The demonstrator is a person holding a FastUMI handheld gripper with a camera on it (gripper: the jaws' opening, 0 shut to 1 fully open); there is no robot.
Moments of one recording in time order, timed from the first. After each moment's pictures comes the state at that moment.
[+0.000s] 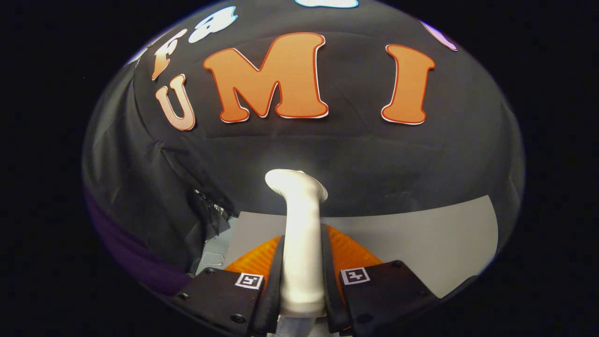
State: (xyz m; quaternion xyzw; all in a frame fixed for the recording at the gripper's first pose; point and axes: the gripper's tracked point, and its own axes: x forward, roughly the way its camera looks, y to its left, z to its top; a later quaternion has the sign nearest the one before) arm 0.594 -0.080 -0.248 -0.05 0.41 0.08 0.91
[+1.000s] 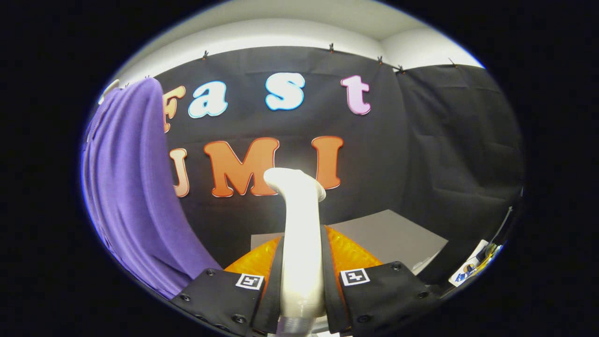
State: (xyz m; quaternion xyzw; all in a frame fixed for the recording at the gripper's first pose) arm 0.367 -0.087 -0.046 -0.04 0.13 -0.09 0.99
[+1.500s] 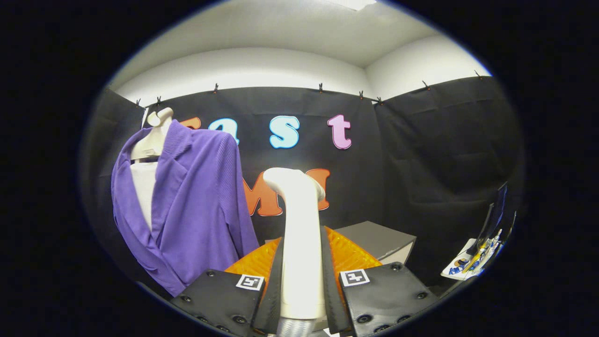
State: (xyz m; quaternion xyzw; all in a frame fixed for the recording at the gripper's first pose) arm 0.185 -0.021 0.001 -0.04 0.03 -0.10 0.99
